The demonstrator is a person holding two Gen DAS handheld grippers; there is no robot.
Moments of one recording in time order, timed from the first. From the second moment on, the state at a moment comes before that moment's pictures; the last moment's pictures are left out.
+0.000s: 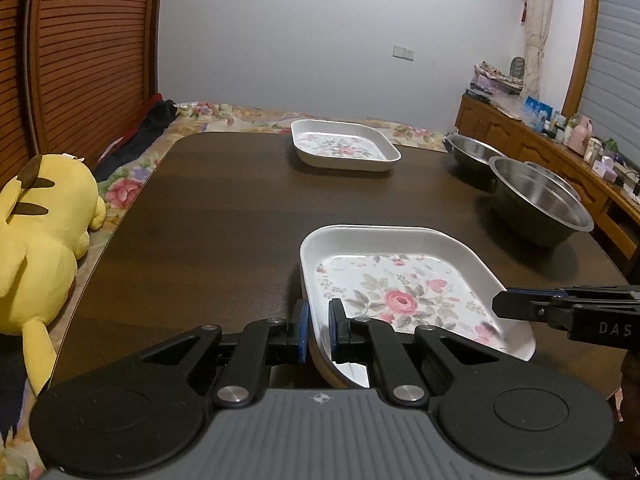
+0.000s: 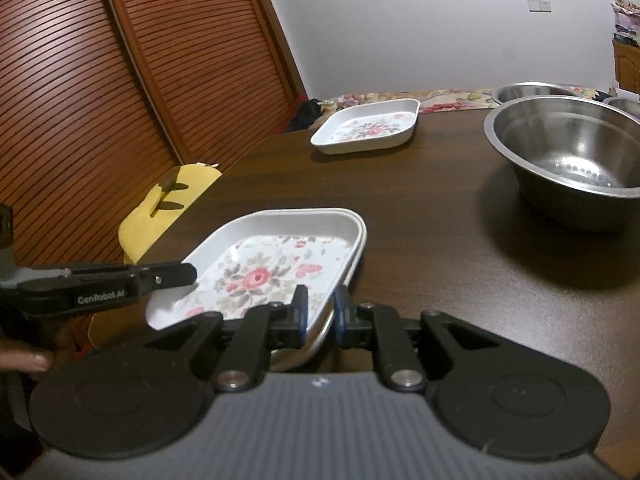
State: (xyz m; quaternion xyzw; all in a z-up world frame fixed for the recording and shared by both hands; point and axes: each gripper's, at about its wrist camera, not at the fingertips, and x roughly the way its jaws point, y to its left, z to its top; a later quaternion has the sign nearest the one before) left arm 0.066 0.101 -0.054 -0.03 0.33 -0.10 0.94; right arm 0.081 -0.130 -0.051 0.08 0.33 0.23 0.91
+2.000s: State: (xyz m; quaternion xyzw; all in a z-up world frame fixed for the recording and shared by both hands) left arm 0.164 0.084 0.003 0.04 0.25 -0.14 0.96; right arm 0.181 -0.145 0.037 0.01 0.29 0.25 0.92
